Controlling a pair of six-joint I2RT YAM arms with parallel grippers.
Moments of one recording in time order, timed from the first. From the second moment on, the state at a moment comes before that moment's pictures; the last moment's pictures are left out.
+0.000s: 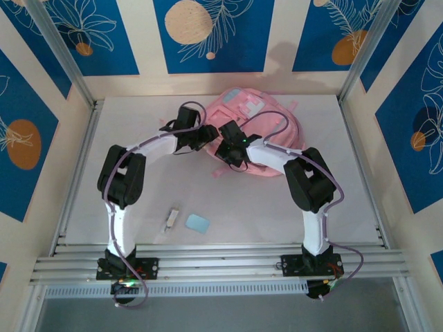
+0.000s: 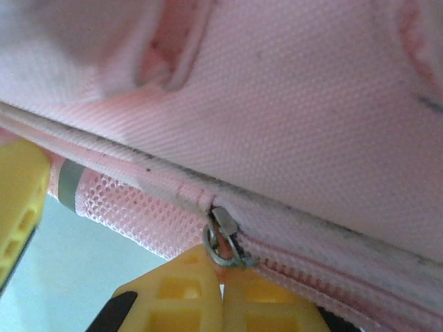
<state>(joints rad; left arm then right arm) -0.44 2.06 1.51 -0.23 0.31 -0.87 0.61 1.99 1.40 -0.42 0.01 1.02</state>
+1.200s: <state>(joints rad) -0.45 2.10 1.51 -0.08 0.33 -0.97 0.52 1.66 1.29 -0.71 -0.31 0.76</state>
